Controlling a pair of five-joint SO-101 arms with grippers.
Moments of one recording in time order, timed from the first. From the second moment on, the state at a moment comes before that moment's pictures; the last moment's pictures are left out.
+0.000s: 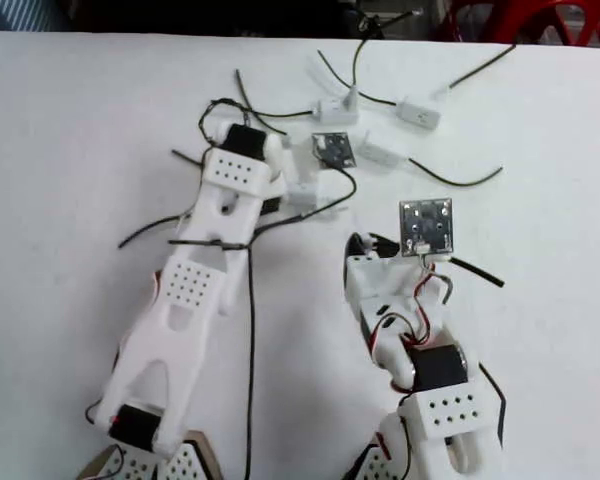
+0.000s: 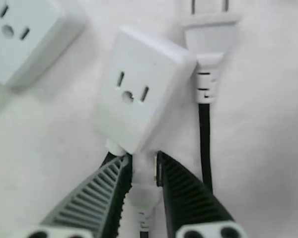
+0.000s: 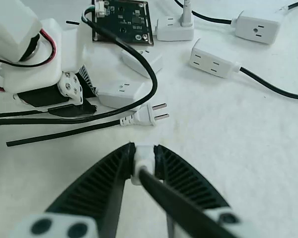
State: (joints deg) left arm 12.3 82.0 -94.6 102.5 -57.5; right arm -14.3 -70.7 76.3 35.3 -5.3
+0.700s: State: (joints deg) left arm 10.8 77.4 -94.4 102.5 -49.6; right arm -14.3 -70.7 76.3 35.3 -5.3
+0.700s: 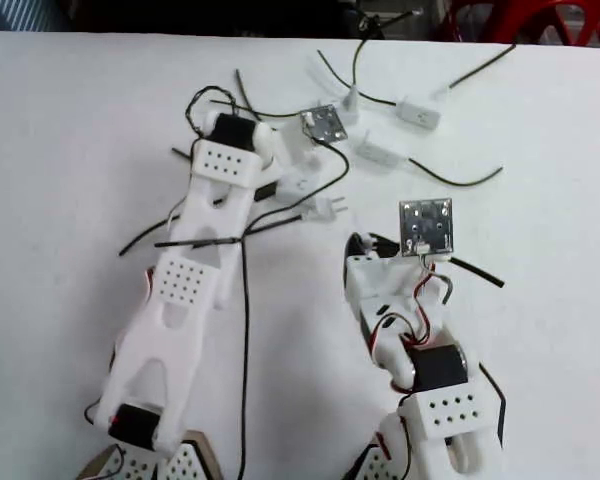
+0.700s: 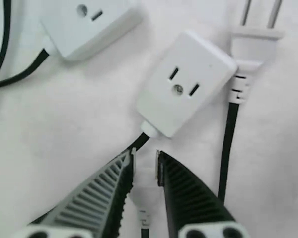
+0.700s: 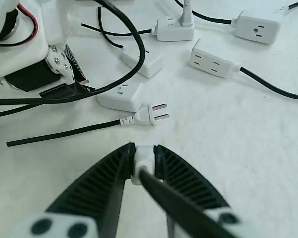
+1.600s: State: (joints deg) left arm 12.0 77.4 -94.4 98.0 -40.0; right arm -14.3 -70.7 76.3 35.3 -5.3
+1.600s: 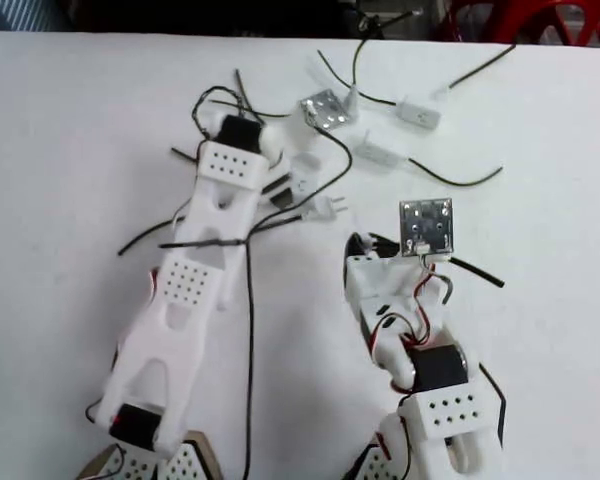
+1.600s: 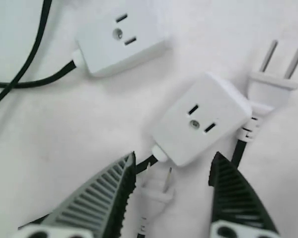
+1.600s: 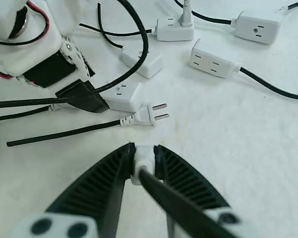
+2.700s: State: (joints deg) left arm 16.4 81.2 -95.0 99.1 -39.3; right arm -14.2 -70.7 77.4 35.3 -5.3
